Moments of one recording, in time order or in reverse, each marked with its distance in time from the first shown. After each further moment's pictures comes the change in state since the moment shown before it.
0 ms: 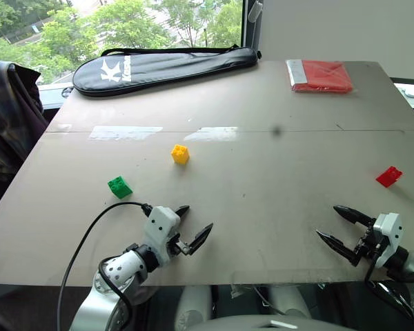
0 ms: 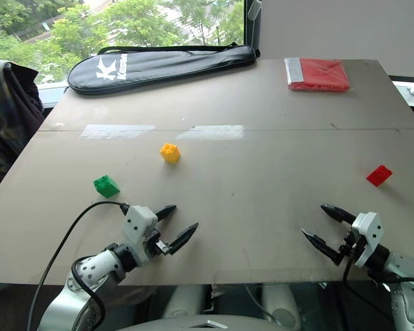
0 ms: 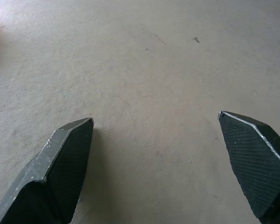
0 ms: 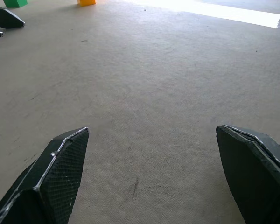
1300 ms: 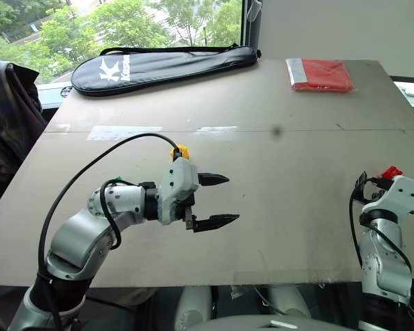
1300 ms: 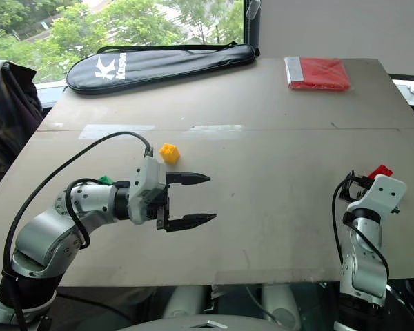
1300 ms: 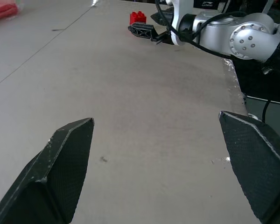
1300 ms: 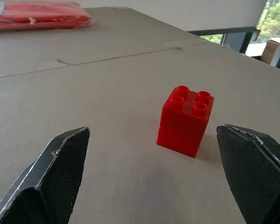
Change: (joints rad) left arm -0.568 0.300 -0.032 -0.082 -0.325 0.314 -0.389; right arm -0.315 0.444 -0.141 -0.172 -0.336 0.383 -1.291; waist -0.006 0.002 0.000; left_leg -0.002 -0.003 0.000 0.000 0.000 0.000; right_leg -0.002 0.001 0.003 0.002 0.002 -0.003
